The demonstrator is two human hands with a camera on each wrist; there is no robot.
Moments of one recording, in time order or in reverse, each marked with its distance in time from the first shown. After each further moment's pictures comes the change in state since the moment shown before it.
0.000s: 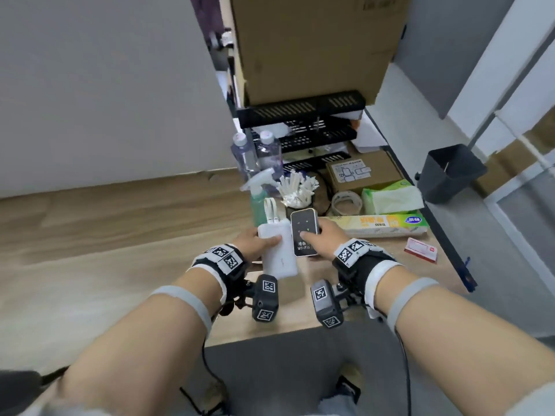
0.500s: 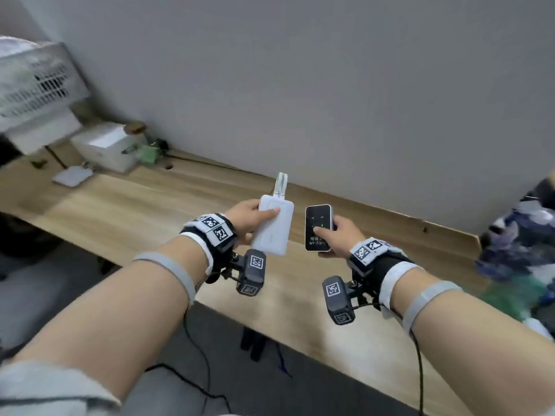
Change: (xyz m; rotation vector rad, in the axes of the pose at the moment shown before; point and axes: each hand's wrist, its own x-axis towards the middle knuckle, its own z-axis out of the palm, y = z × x) left_hand -0.189 -0.125 -0.506 -0.229 0.428 0.209; right_hand -0.044 -0.268 0.444 -0.029 -0.353 -0.252
